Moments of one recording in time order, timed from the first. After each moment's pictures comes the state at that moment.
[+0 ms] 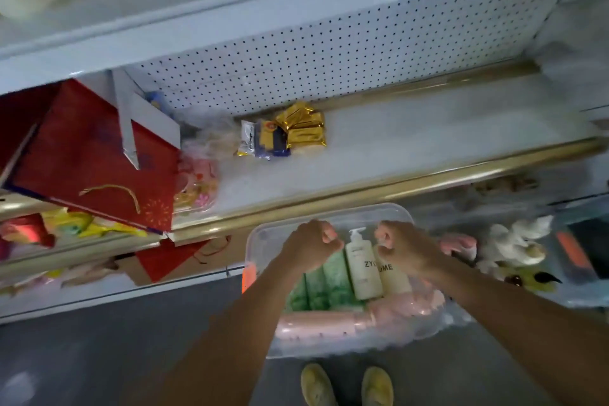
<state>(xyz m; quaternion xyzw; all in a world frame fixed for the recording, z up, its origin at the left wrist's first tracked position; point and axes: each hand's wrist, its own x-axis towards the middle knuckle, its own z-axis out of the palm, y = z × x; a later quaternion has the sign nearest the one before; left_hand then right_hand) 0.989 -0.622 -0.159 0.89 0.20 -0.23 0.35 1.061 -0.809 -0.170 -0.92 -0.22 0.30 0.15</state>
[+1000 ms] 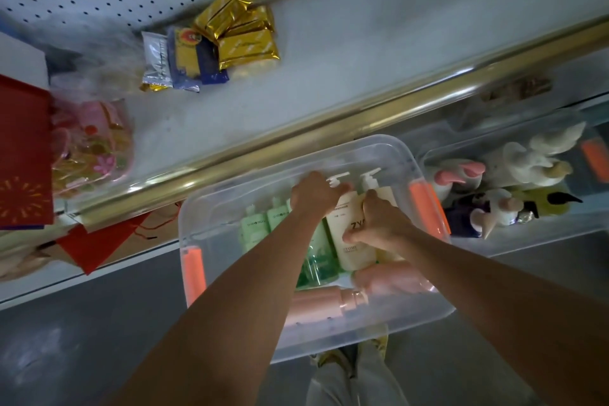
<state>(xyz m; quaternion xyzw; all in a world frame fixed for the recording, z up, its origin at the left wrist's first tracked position) 1.071 -0.662 -0.338 0.87 0.29 -0.28 0.28 1.064 -0.799 -0.330 -0.86 -0.06 0.44 0.24</state>
